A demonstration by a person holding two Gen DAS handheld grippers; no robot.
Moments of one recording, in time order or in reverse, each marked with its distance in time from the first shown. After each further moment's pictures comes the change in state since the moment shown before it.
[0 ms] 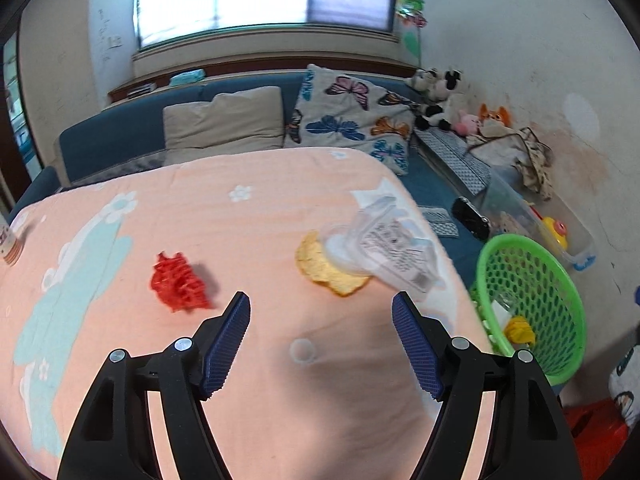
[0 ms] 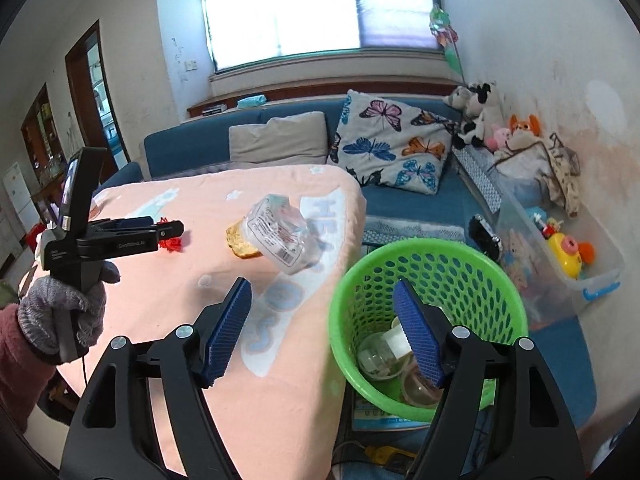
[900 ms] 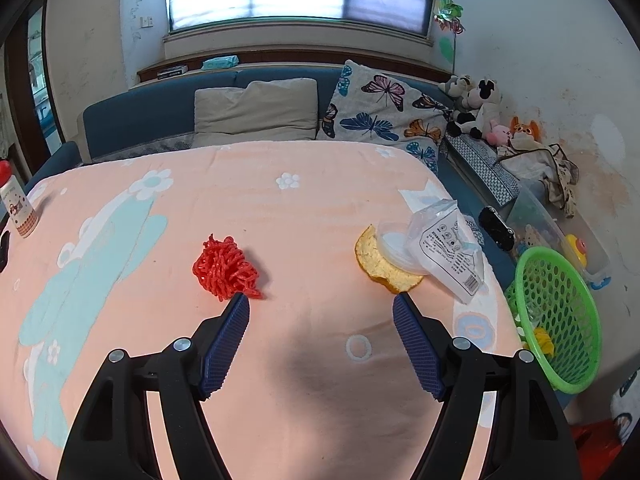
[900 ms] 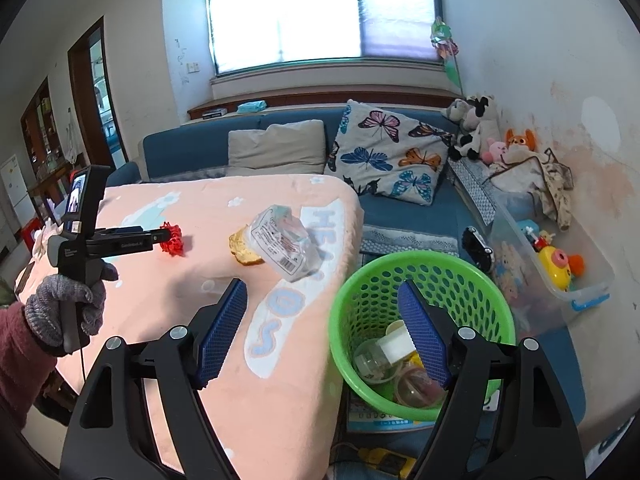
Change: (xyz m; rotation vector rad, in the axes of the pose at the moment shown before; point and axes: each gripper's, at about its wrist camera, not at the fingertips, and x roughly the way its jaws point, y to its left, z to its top) left arm 0.010 0.047 -0.005 -0.079 0.014 0.055; right arm -0.010 0.010 0.006 -0.022 -0.017 -0.021
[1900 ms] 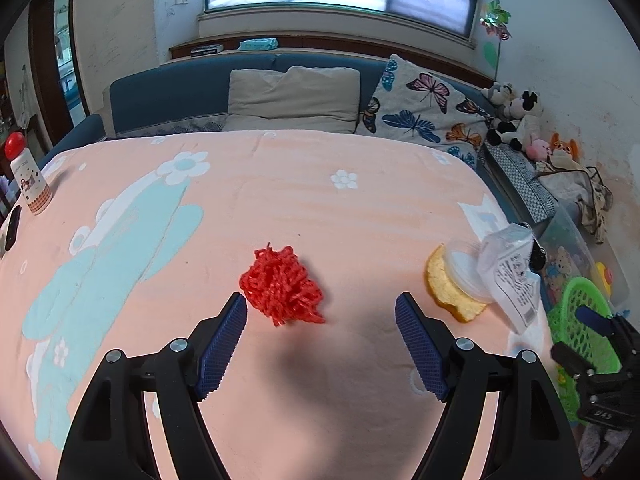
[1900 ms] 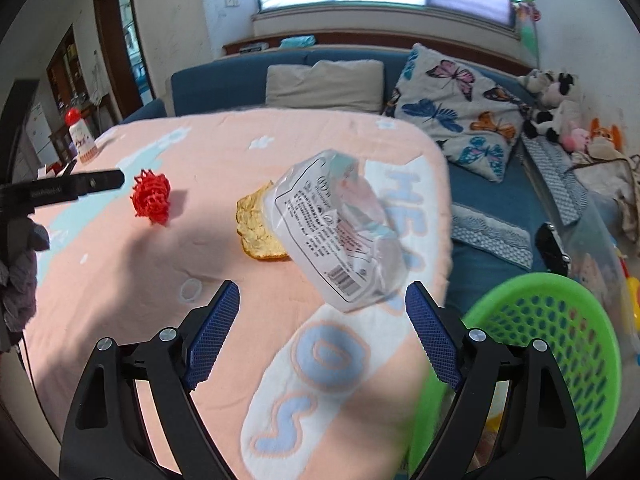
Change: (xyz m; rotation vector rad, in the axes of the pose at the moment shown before) left arm 0.040 0.053 0.019 -0.099 0.044 0.083; right arm 0.212 0.049 0.004 -0.137 0.200 0.146
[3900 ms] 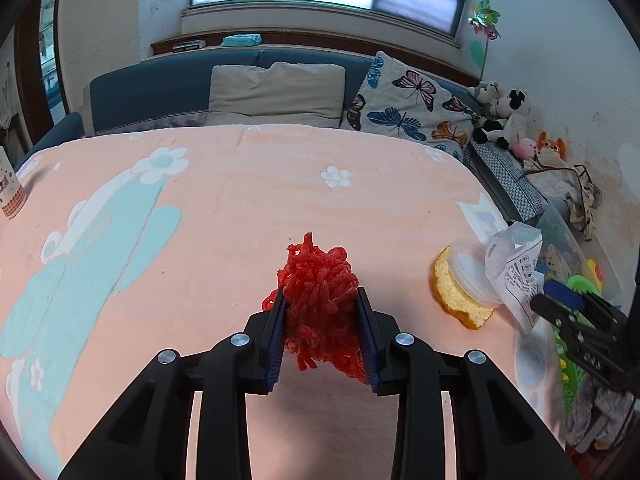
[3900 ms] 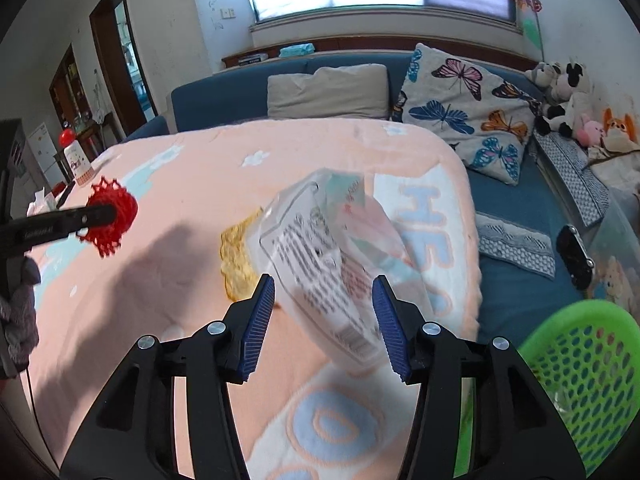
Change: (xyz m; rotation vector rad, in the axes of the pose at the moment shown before) left arm 0.031 0.011 0.004 0.019 0.001 -0.088; right arm 0.043 -0.007 0.020 0.058 -0.055 0.049
